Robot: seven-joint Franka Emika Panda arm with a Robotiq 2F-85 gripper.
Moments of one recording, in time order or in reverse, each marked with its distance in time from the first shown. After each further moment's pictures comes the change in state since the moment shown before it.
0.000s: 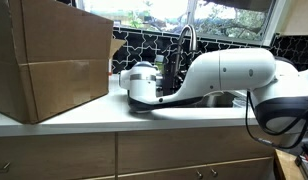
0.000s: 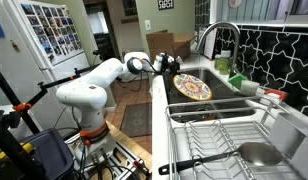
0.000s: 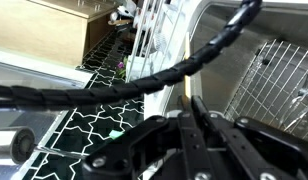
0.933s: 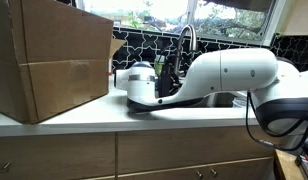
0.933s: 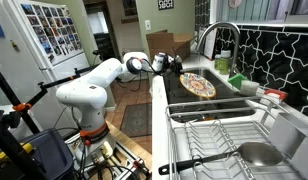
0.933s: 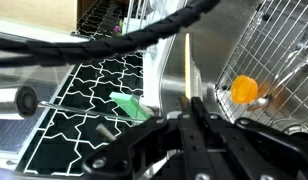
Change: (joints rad) arm 0.017 0.000 -0.001 0.003 -0.012 0.170 0.027
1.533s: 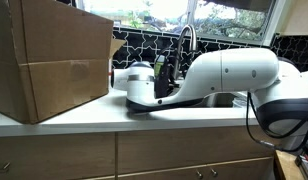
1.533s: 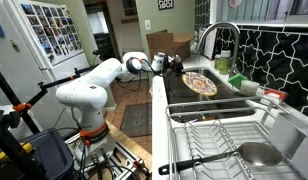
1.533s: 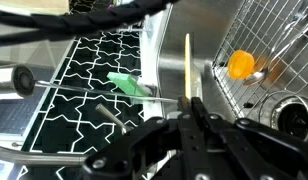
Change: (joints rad) arm 0.007 0.000 0.000 0.003 0.000 0.089 0.034
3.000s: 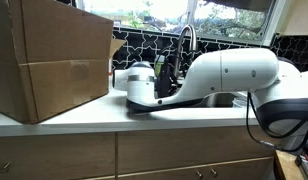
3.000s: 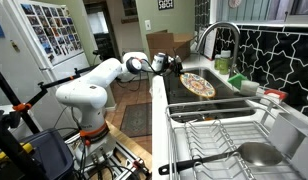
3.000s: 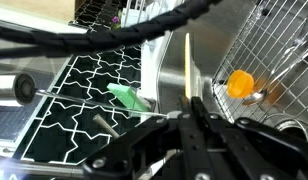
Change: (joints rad) arm 0.000 0.000 0.000 -0.005 0.001 -0.065 -0.064
